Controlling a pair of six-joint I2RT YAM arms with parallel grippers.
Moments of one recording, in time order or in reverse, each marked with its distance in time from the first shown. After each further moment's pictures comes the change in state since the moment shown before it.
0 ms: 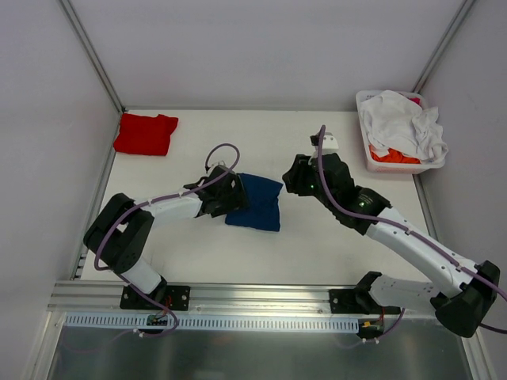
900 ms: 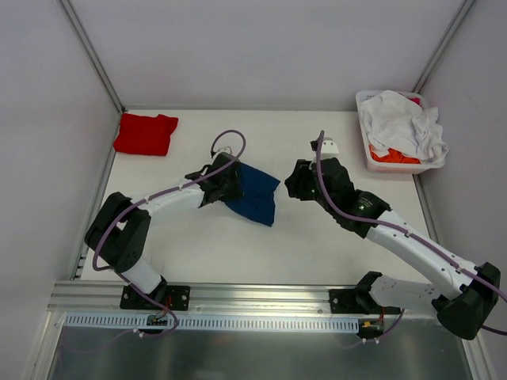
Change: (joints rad) left arm 0.000 0.010 0.122 -0.054 -0.034 0.106; right arm 0.000 -0.033 -0.045 -0.008 0.013 -0.007
